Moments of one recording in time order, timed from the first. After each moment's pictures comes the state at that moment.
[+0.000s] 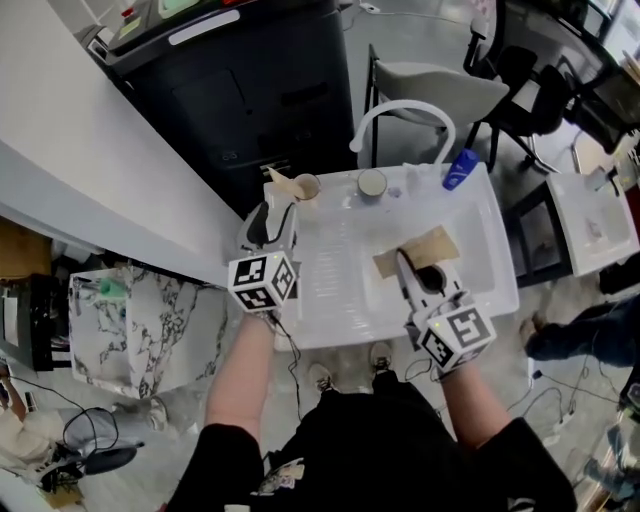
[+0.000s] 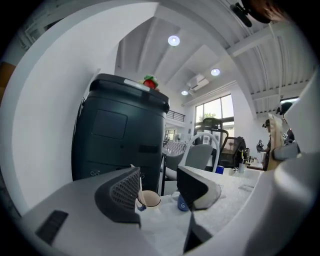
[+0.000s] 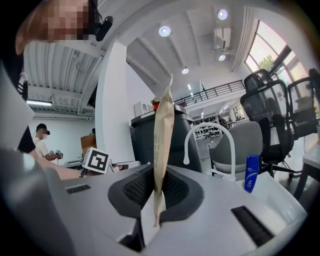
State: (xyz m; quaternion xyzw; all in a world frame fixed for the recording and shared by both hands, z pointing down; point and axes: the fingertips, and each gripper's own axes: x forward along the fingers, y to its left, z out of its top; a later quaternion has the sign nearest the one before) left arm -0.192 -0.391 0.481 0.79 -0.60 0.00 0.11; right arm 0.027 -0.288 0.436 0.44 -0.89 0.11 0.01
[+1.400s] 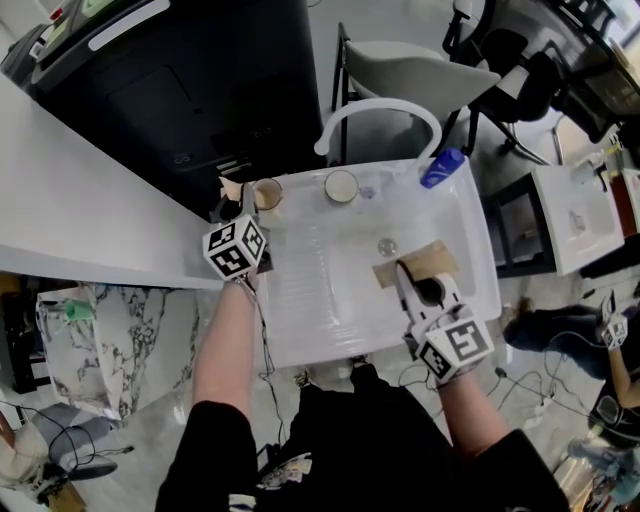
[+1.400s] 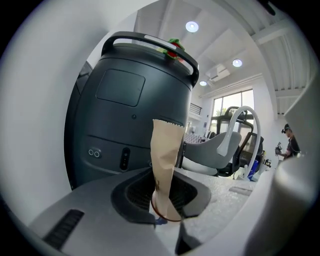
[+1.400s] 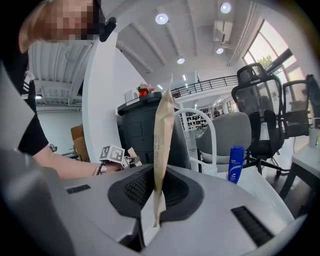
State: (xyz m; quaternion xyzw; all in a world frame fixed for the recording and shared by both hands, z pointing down) left arm -0.212 -0.515 0.588 0.73 -0.65 0.02 0.20; right arm 0.078 -0.332 0.487 0.47 -0.87 0.14 0.08
